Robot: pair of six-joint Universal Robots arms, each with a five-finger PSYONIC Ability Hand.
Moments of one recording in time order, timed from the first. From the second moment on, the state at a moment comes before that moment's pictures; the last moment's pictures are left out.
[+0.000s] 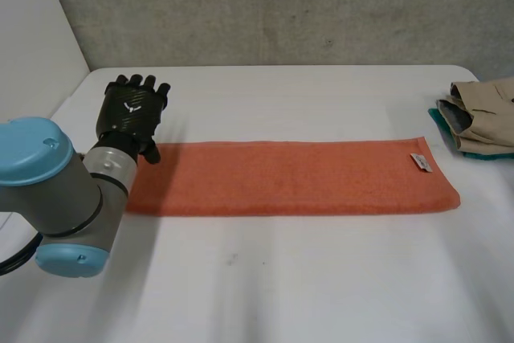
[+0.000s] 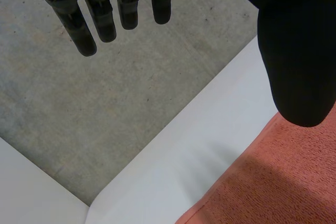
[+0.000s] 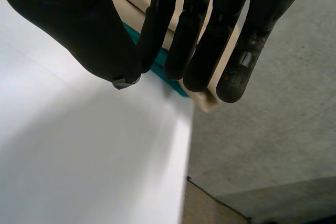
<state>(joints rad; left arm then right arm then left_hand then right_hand) 4.33 -1.95 -1.67 3.65 -1.63 3.61 1.13 -1.17 1.68 -0.17 1.18 2.47 0.19 0.20 0.21 0.21 0.05 0.95 1.18 1.18 1.19 1.00</state>
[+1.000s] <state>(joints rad) 4.33 -1.93 -1.69 3.64 -1.62 3.57 1.43 -0.99 1.64 -0.19 1.01 2.48 0.19 0.20 0.21 0.21 0.05 0.73 0.85 0.85 0.85 0.65</state>
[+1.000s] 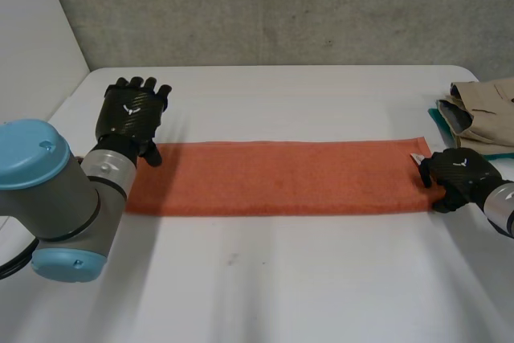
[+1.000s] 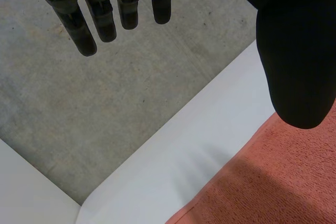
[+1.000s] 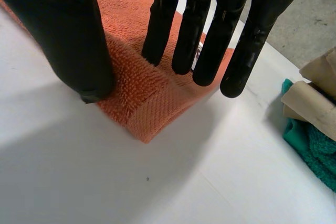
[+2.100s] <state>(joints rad) 4.49 -1.75 -1.75 3.60 -1.57 3.56 2.15 -0.96 1.10 -0.15 1.14 2.47 0.19 0.20 0.21 0.21 0.05 0.98 1.18 1.18 1.19 0.99</state>
